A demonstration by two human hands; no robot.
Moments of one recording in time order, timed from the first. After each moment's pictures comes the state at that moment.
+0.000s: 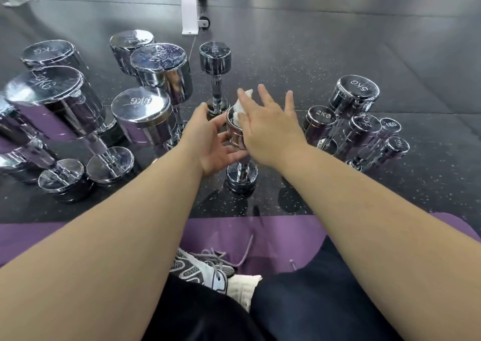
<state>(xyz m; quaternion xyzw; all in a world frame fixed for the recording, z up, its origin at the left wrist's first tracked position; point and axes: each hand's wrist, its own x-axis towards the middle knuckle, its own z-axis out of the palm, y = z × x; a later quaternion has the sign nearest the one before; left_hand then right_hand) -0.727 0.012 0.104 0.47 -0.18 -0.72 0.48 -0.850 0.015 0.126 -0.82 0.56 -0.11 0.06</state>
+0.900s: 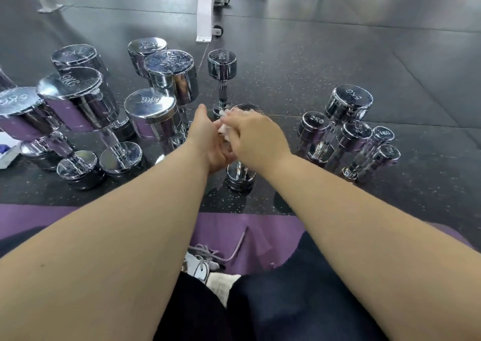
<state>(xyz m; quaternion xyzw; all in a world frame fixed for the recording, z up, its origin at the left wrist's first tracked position) -0.739 0.020 0.111 0.50 -0.14 -0.69 0.51 -0.854 0.021 0.117 -0.88 0.44 -0.19 0.03</state>
